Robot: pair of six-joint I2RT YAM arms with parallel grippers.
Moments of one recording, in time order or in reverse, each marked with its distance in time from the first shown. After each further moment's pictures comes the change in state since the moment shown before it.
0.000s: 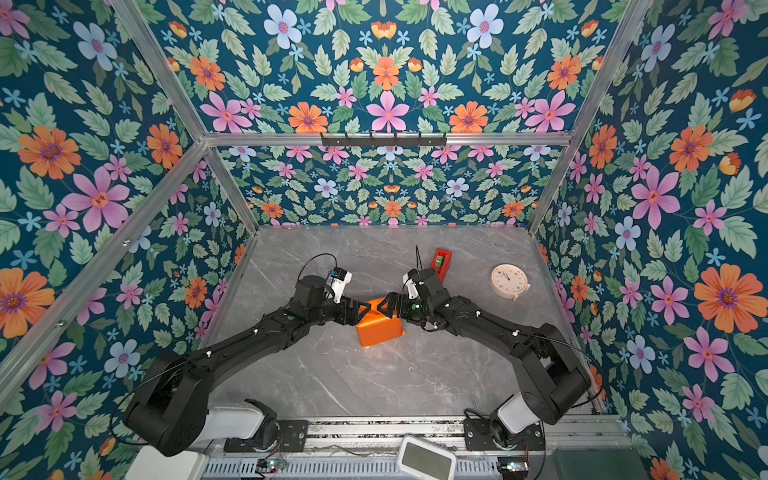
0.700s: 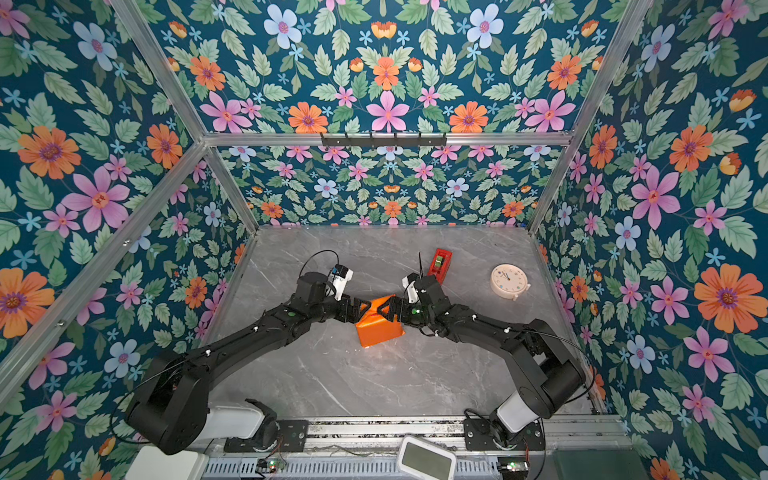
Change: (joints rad) left arm -0.002 0.002 0.043 -0.057 -0.026 0.000; right arm -0.003 0.038 -0.105 0.220 -0.023 0.011
